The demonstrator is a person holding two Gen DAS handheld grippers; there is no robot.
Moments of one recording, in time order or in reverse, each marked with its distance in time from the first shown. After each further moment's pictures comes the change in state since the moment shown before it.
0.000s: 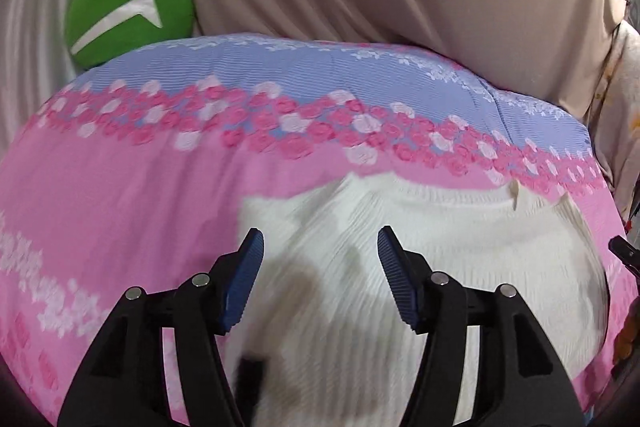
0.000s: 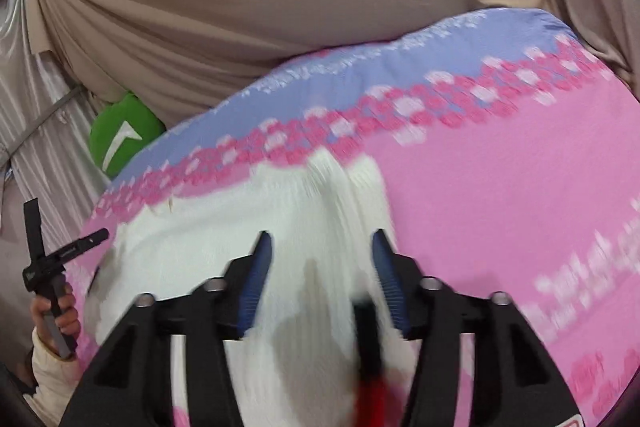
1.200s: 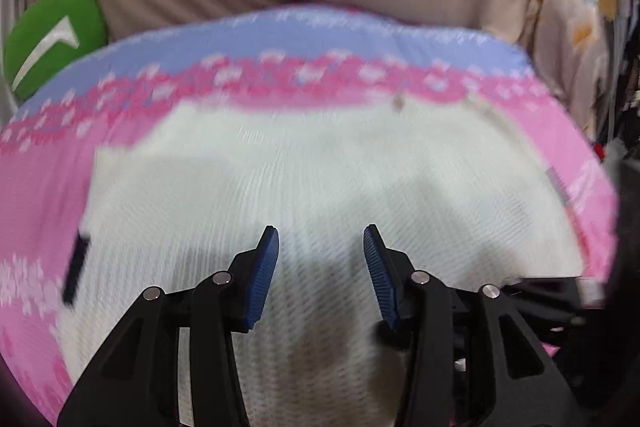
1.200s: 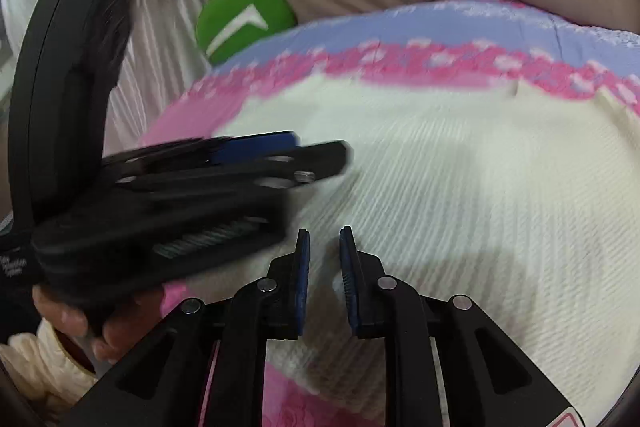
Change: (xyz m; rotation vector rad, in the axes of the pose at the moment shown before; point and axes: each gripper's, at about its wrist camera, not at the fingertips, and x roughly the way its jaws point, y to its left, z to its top) left arm 0.007 -0.101 -0.087 0.194 0.059 -0.090; right arm 0.022 0.158 -0.115 -0.350 0.172 0.240
